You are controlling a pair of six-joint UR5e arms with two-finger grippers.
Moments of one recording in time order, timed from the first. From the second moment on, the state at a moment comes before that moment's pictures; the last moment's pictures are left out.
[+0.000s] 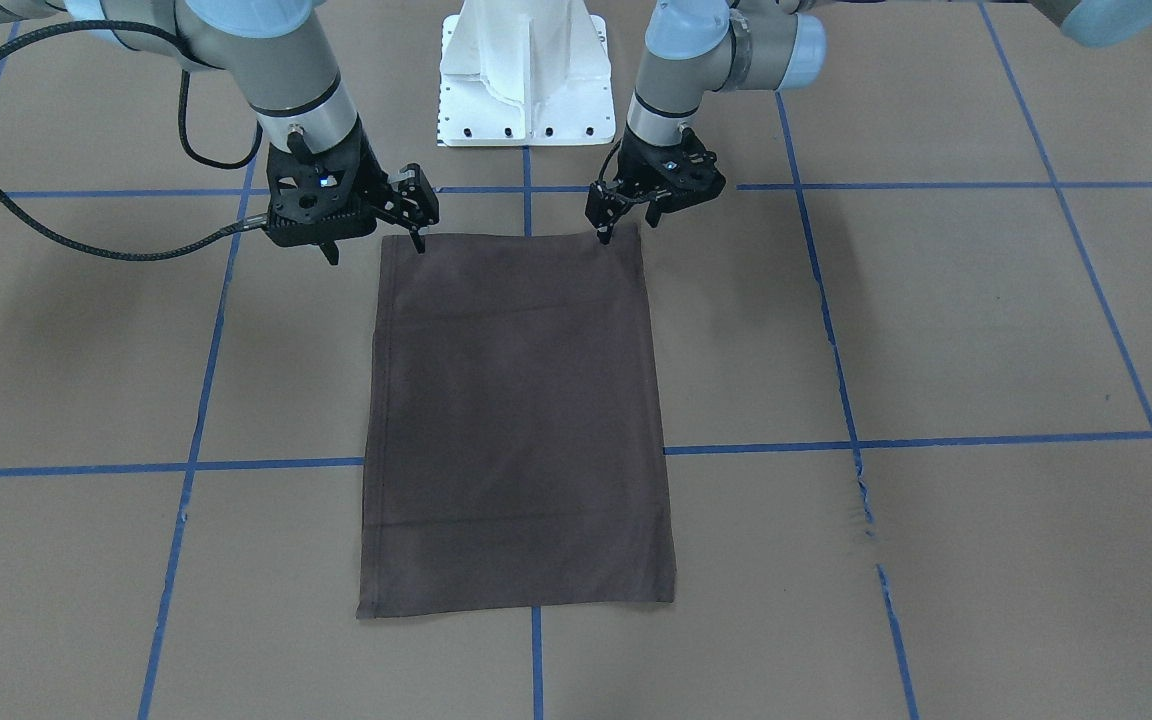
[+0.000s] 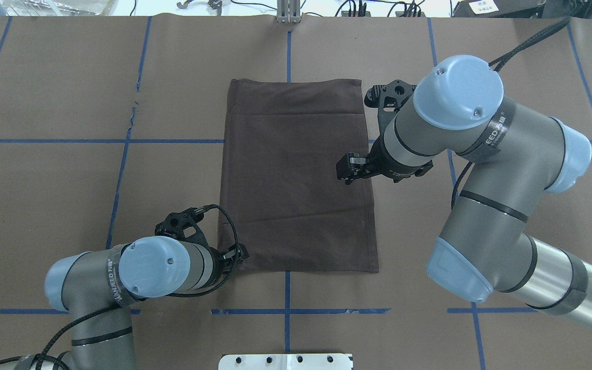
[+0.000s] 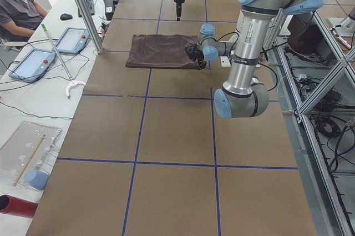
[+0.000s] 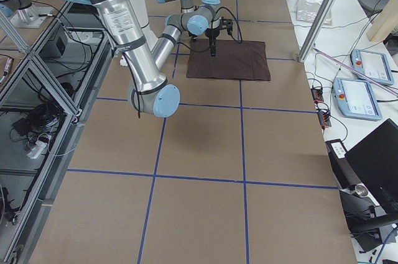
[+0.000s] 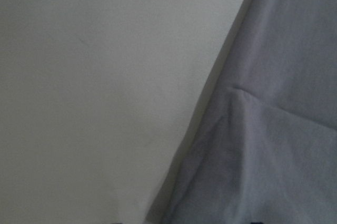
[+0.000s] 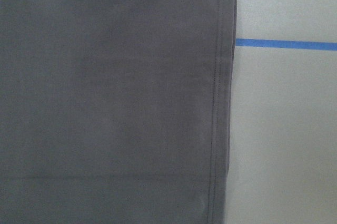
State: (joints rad) left arm -0.27 -1.97 -1.85 -1.81 -1.64 -1.86; right arm 0.64 -1.05 1.97 -1.69 1.97 1.08
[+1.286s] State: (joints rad) left arm -0.27 -1.98 -1.85 -1.81 -1.63 -1.85; right arm 0.64 -1.06 1.97 -1.69 1.97 1.07
